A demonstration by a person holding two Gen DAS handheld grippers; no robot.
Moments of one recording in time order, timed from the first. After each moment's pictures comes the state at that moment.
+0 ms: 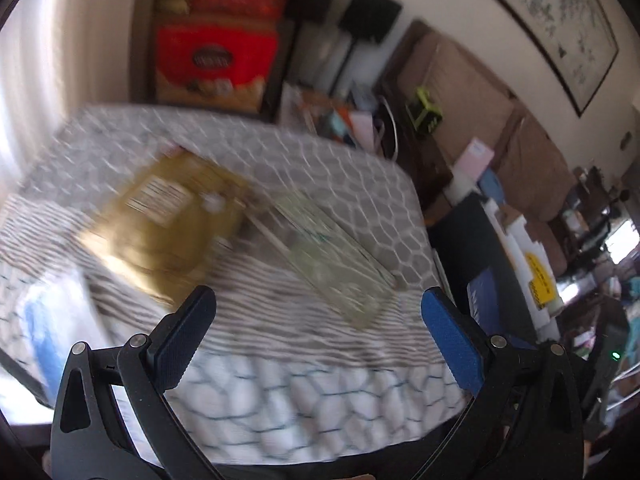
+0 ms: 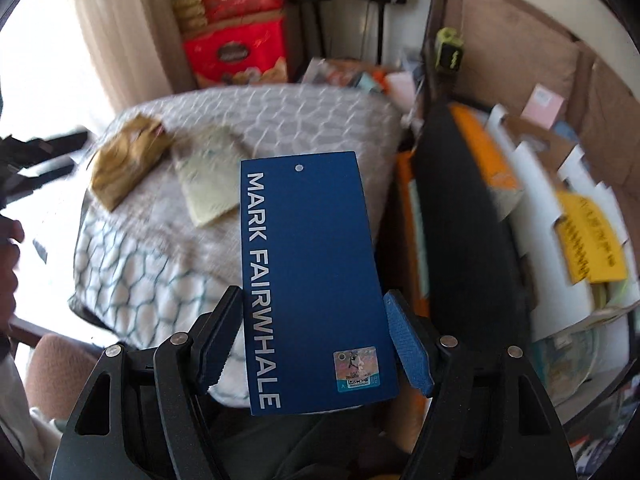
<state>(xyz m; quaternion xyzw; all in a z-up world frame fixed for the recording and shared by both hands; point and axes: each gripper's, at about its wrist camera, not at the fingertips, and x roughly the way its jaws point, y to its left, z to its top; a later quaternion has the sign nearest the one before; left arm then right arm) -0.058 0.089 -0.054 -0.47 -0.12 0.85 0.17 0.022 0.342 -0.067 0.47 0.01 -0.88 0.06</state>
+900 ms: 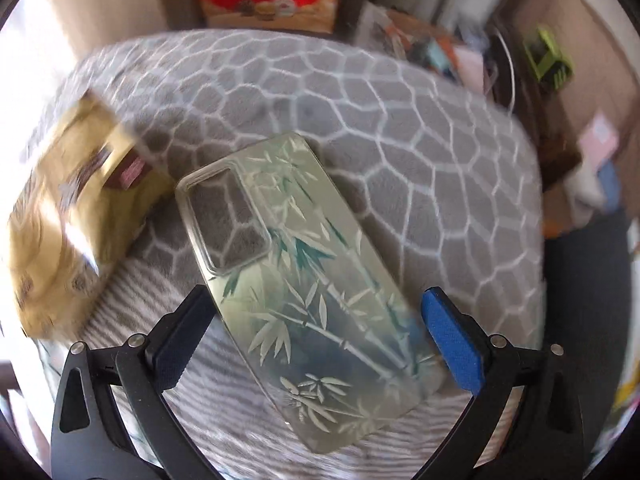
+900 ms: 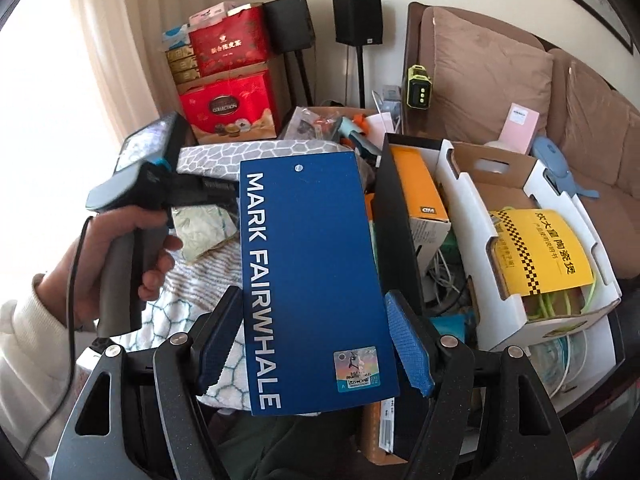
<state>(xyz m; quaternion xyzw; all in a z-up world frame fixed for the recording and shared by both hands) -0.151 0.194 -0.139 -0.59 -0.04 0.81 -0.03 0.050 0.389 -0.036 0.40 -0.02 -0.91 0.06</state>
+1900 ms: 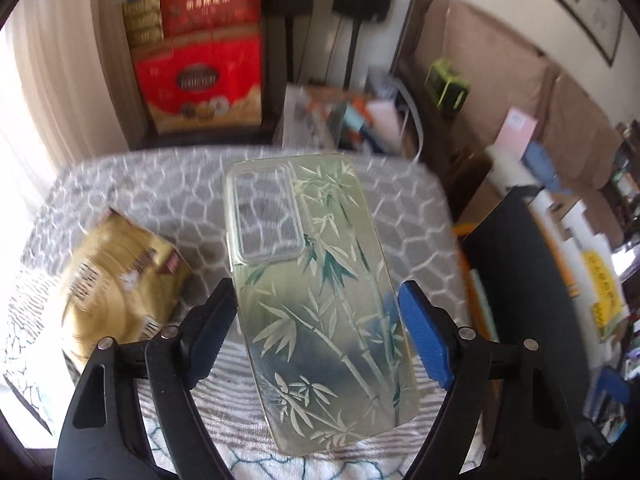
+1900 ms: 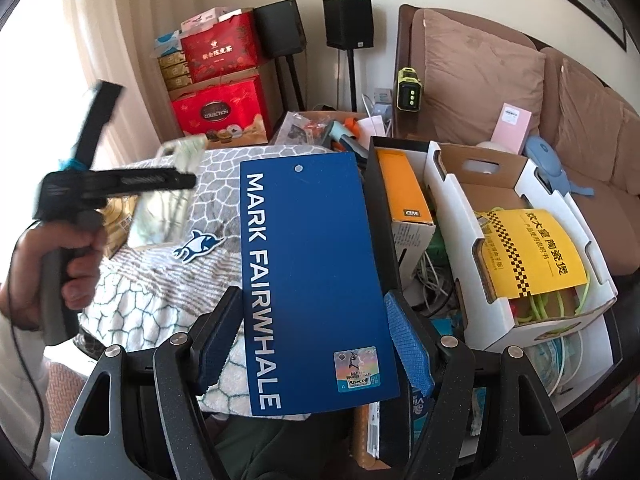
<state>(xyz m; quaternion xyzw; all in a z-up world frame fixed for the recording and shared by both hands) -0.106 0.186 -0.051 -0.45 -0.01 0.89 0.10 0.049 0.400 -0.036 0.40 -0.03 -0.92 0.05</state>
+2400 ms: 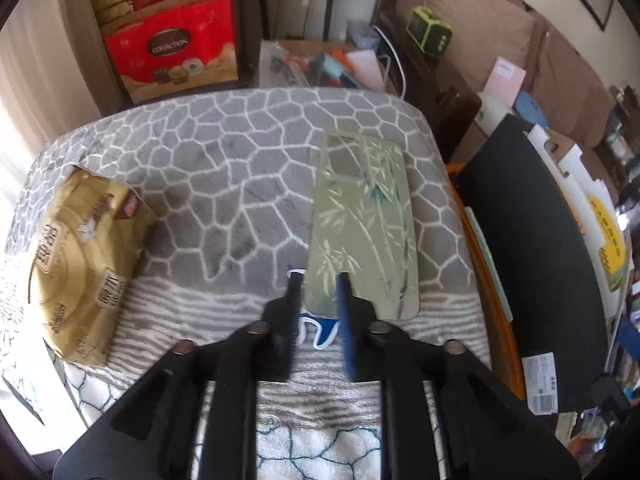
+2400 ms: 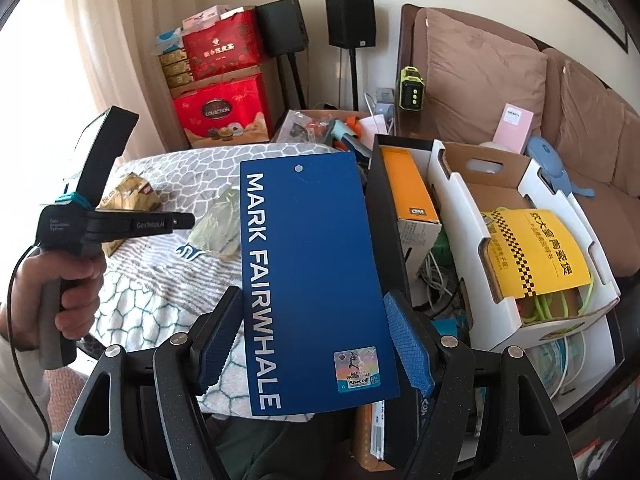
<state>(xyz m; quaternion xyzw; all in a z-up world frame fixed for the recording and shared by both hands) -0.099 0.206 -0.091 -0.52 0.02 0.84 0.13 0.046 0.398 -0.040 0.40 -0.03 -0.91 0.05</state>
